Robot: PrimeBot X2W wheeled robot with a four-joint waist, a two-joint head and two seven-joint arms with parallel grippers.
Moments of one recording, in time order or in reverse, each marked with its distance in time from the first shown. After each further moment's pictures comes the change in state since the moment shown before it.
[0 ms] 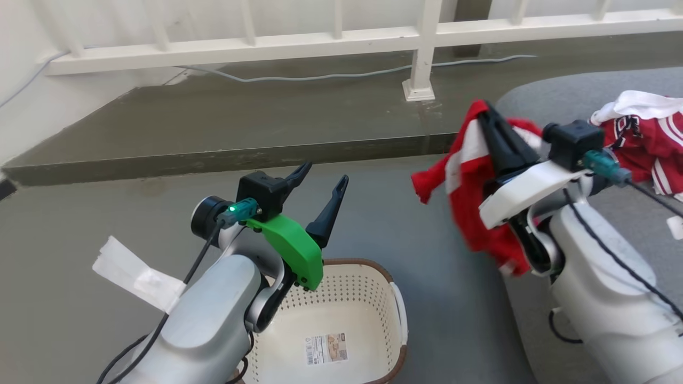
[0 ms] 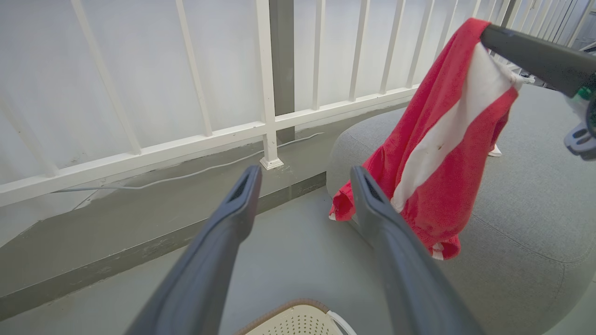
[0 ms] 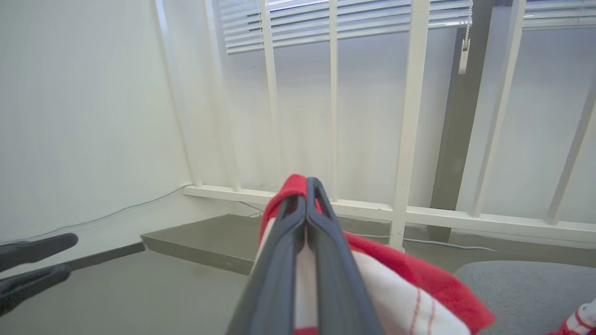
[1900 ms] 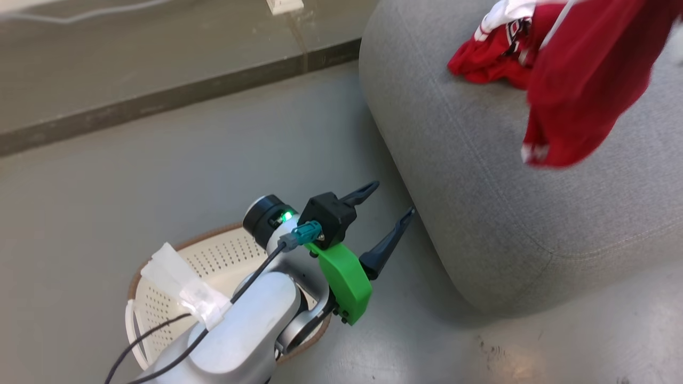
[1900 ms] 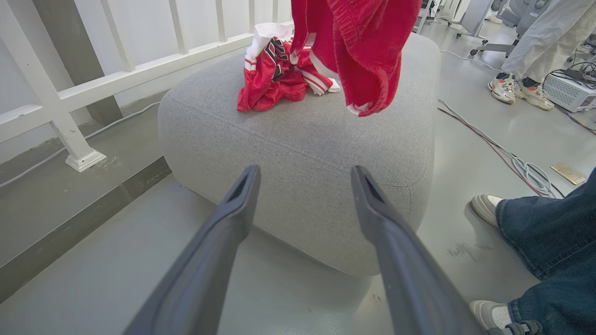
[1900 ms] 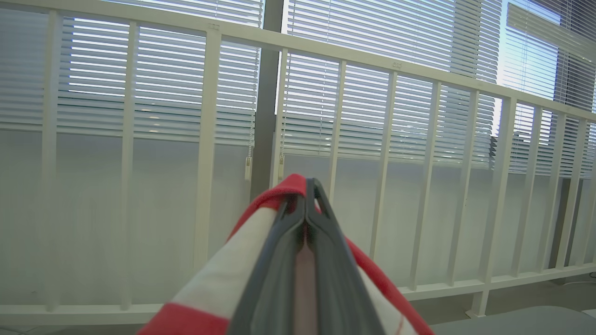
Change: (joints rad) left arm 0.004 0.003 -0.136 -0.200 0.077 -0.022 0.094; right arm -0.202 -0.225 -0.303 -0.239 -0.009 -0.068 0.022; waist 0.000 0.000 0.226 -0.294
